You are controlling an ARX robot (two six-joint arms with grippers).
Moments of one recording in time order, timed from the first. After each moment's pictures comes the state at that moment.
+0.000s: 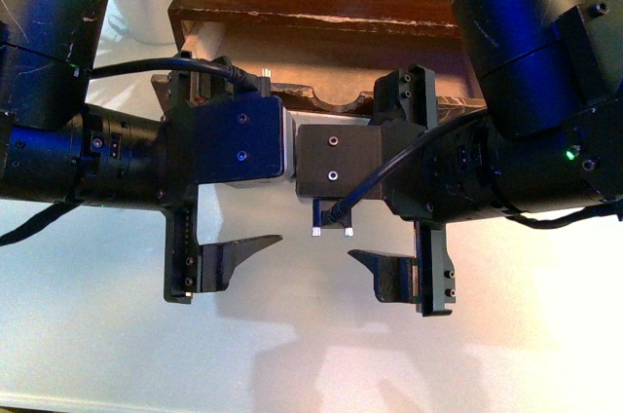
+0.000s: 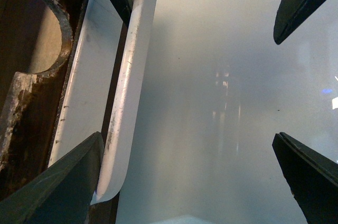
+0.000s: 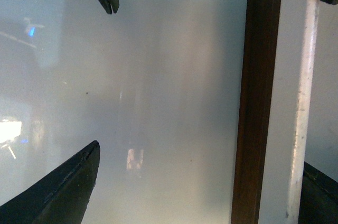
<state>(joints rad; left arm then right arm) -0.36 2.02 0.78 0.49 0.63 1.15 0.54 1.98 0.87 0.23 -0.26 -1.16</state>
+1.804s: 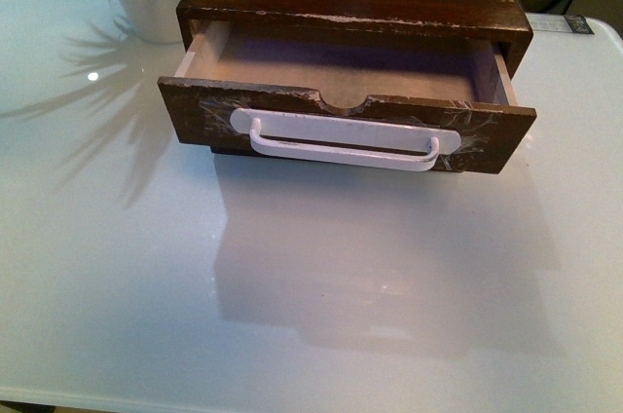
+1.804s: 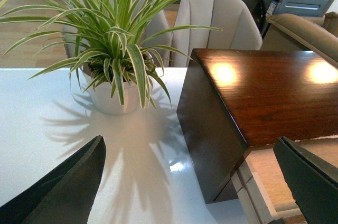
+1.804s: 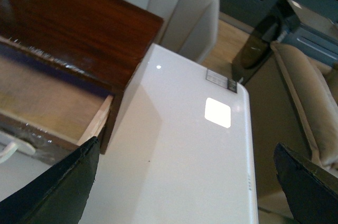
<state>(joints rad) 0.27 1.61 0.78 0.65 0.59 -0.01 0.06 0.94 0.41 0.36 0.03 -0.33</state>
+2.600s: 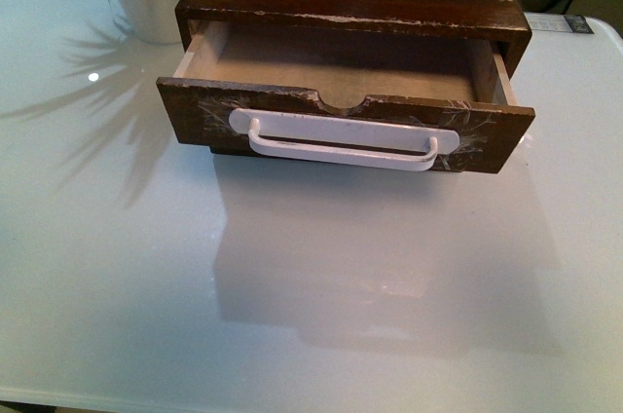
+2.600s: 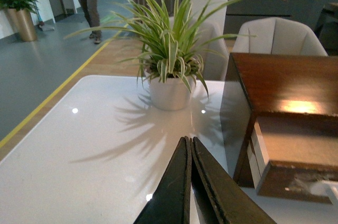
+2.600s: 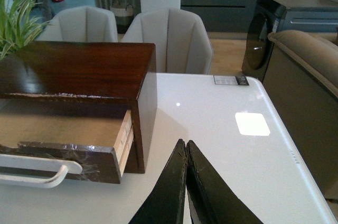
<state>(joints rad) 0.00 0.96 0.05 0.89 0.00 -0.01 0.00 0.52 0.05 0.47 0.00 -0.01</state>
